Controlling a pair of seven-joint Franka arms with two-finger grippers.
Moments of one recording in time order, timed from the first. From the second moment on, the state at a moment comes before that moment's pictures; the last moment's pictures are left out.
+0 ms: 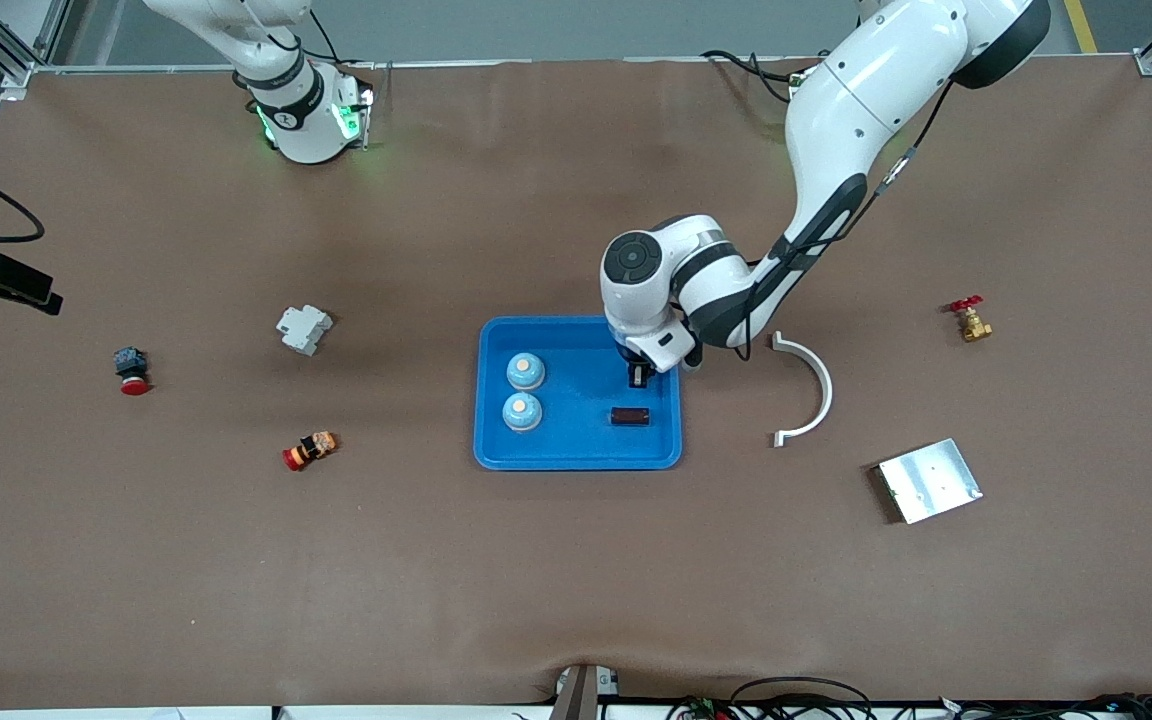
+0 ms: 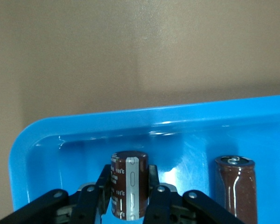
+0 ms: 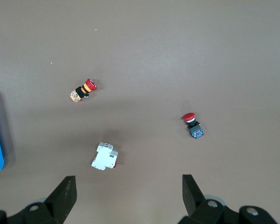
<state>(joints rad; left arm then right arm) -0.29 0.76 -0.51 -1.73 0.61 2.30 -2.59 -0.10 0.09 0.00 -1.50 -0.03 1.55 -0.02</state>
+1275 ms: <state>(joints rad) -0.30 0.72 -0.51 -1.68 0.63 2.28 -2.53 -0.10 0.10 0.00 -1.50 -0.03 1.55 -0.02</state>
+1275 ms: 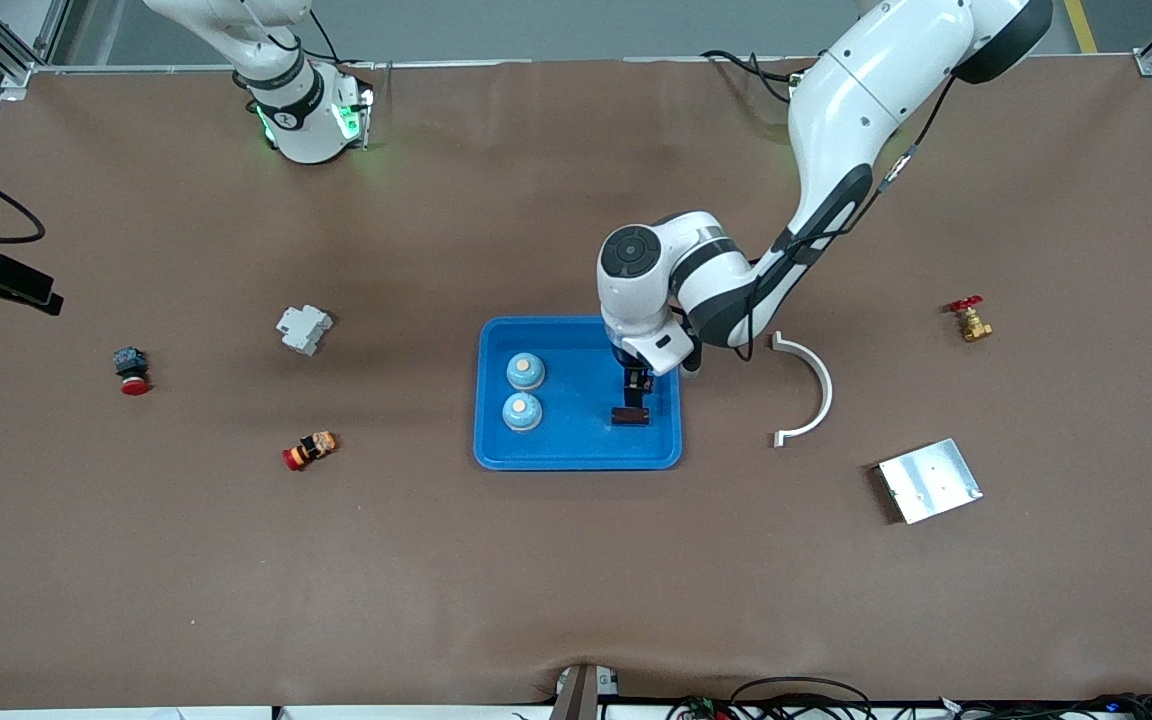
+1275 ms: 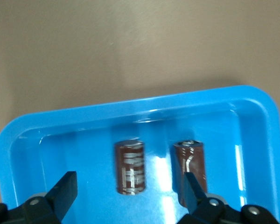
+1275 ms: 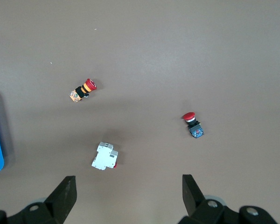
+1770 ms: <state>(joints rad) -0.29 0.67 -0.54 -1.68 0.63 2.27 -2.27 -0.10 0.10 0.00 -1.51 0.03 1.55 -0.02</state>
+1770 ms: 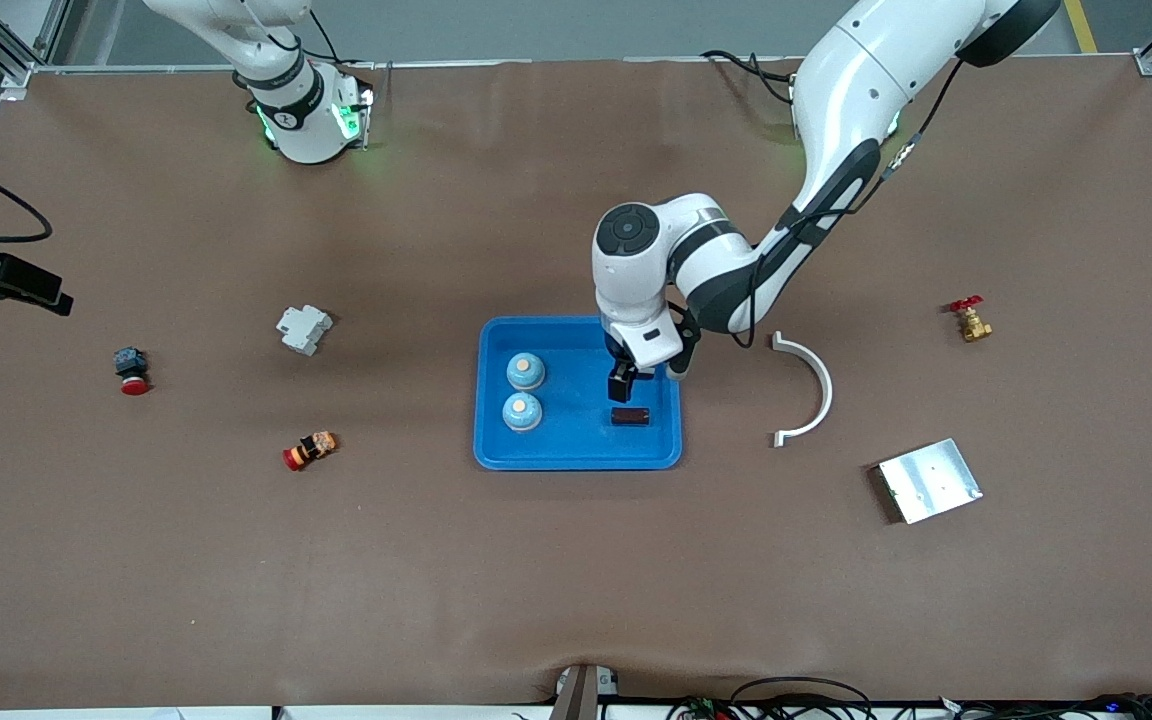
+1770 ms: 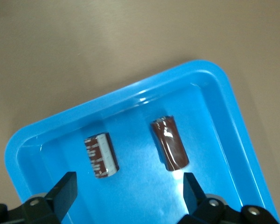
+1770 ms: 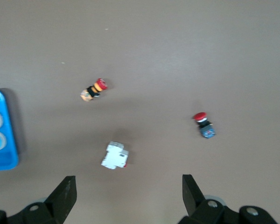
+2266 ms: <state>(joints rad) -0.25 0.56 -0.56 -1.68 0.60 2.22 -1.73 -0.10 0.10 0.00 -1.51 0.03 1.54 -0.02</state>
